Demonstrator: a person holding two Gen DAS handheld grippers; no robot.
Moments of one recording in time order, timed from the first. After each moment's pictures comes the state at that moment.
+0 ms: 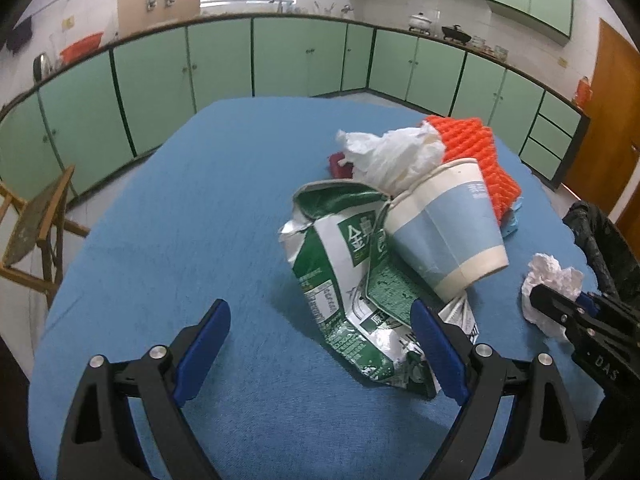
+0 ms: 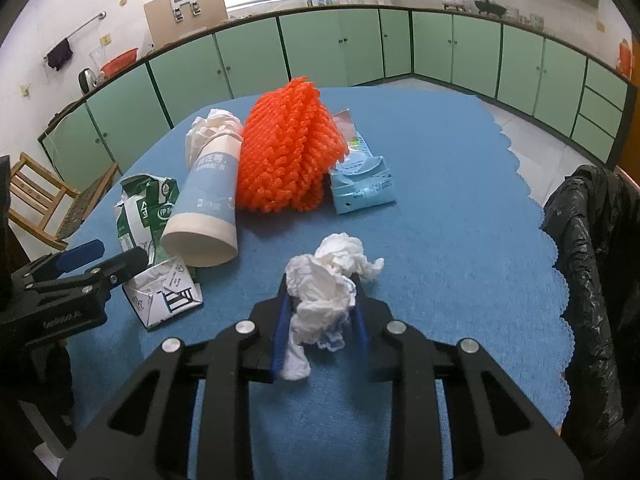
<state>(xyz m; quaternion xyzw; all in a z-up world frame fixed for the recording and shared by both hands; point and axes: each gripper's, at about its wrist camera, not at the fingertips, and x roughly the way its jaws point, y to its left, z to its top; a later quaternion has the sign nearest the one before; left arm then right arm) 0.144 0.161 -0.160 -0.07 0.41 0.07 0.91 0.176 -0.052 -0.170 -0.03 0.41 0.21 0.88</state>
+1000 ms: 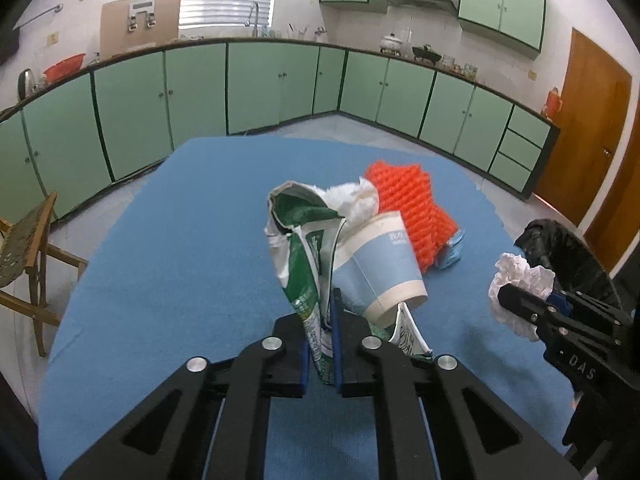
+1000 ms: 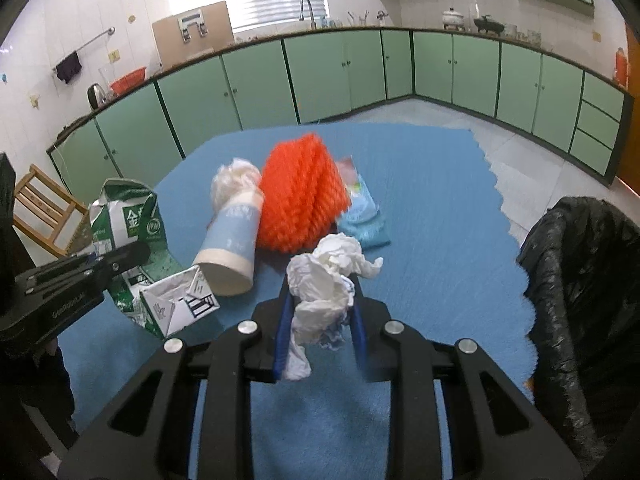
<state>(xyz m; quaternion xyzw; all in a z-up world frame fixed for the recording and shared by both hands) 0.124 0.143 -0.106 -0.07 0.36 0.02 0.93 0.163 -0.063 -0.124 -0.01 0.37 0.22 0.90</state>
